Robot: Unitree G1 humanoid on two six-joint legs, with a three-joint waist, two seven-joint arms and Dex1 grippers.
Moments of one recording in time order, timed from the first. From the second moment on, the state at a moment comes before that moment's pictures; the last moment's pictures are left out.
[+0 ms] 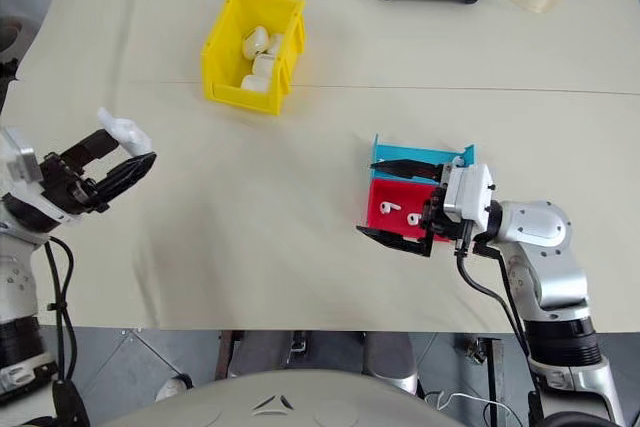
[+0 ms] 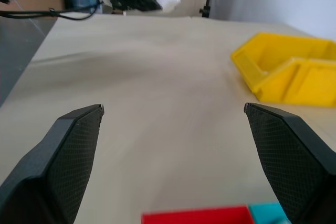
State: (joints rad) left arm -0.08 0.56 0.49 -0.12 -0.53 0.25 -1.00; right arm -0.09 -0.63 -0.06 -0.23 0.53 0.00 1.18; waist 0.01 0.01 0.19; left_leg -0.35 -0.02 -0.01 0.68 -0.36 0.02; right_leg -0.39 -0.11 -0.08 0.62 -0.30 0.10
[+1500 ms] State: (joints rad) left arm -0.29 0.27 -0.12 -0.10 -0.59 -0.16 -1.32; right arm 0.27 -1.20 -0.48 -0.75 0.59 0.78 0.90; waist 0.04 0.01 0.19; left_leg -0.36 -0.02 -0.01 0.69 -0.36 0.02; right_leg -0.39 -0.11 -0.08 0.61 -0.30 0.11
